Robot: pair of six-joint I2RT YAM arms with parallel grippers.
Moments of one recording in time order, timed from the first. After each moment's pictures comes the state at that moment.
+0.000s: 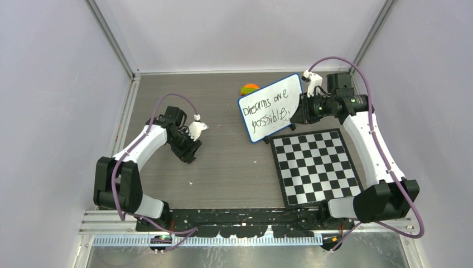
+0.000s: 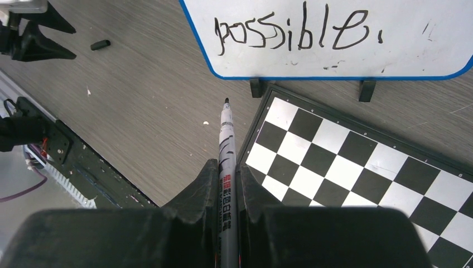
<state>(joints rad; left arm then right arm) -0.21 1.44 0.98 -0.87 0.32 0.61 0.11 1.33 1.37 -0.91 -0.55 -0.09</state>
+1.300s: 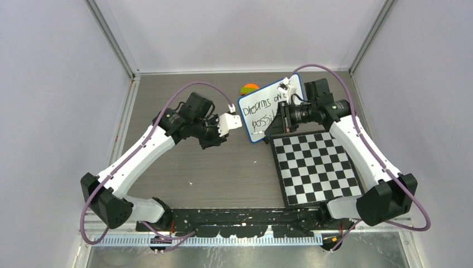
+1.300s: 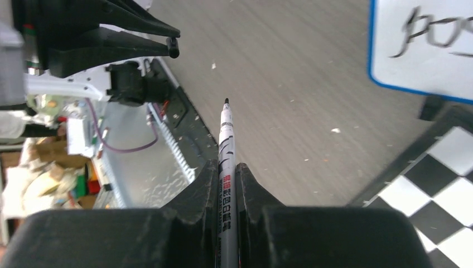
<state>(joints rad) -0.62 1.32 1.31 -0.94 0.33 0.62 0.29 1.33 1.31 -0.81 -0.82 0.13</state>
